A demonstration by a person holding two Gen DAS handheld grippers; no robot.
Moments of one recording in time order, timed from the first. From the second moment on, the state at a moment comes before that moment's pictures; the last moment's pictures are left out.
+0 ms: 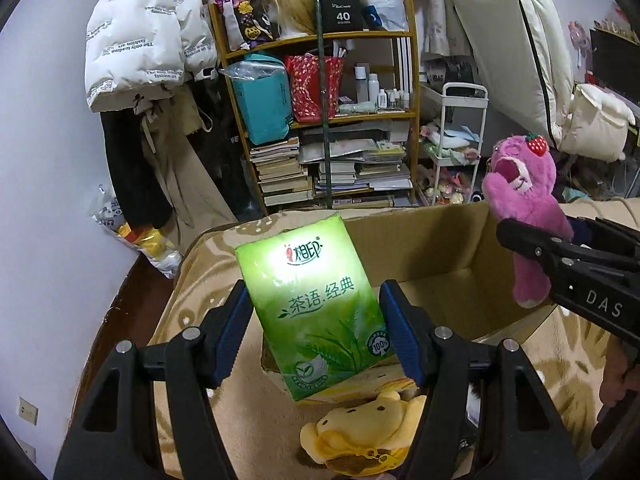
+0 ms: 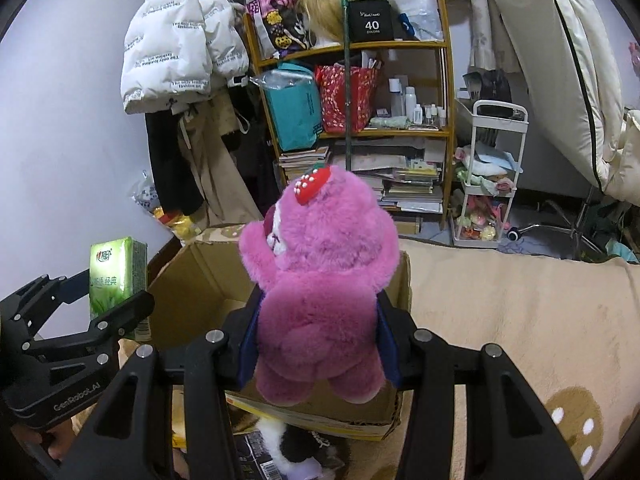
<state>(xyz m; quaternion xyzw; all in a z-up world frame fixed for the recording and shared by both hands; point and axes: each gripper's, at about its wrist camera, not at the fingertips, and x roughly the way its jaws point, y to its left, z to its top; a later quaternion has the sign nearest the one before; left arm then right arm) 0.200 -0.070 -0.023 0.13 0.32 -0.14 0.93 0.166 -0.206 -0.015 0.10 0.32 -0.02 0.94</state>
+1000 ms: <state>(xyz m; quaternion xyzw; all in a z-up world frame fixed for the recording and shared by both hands) 0.190 -0.053 -0.019 0.13 0.35 -0.10 0.92 0.157 -0.203 -0.014 0.12 0.34 0.00 0.93</state>
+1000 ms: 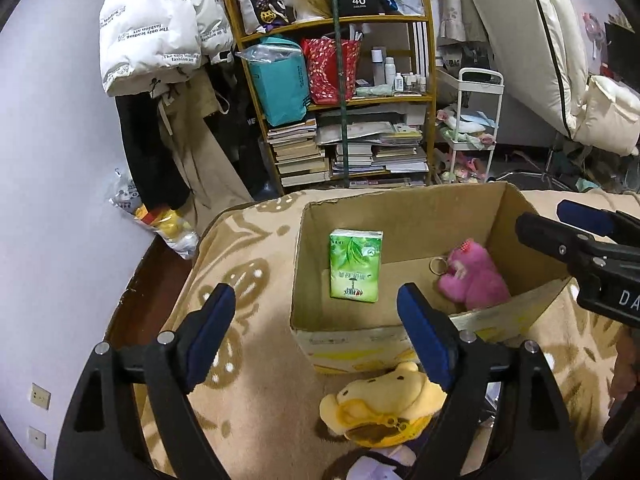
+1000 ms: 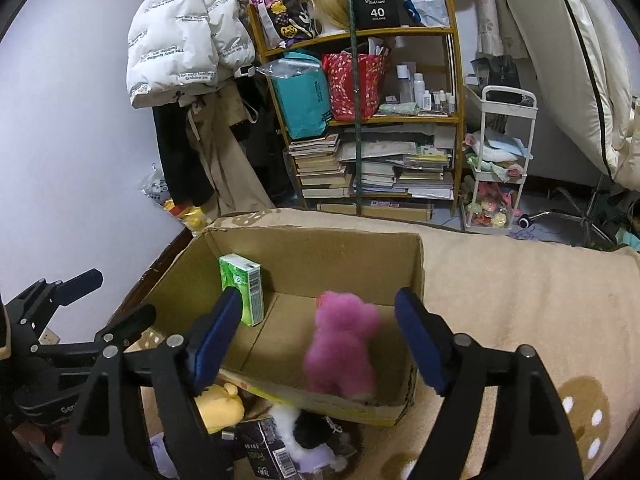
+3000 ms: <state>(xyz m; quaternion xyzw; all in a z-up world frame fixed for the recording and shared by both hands) 0.116 -0.032 -0.100 0.12 0.51 -0.18 0.83 0.078 -0.169 -0.084 0.12 0.53 0.01 0.84</state>
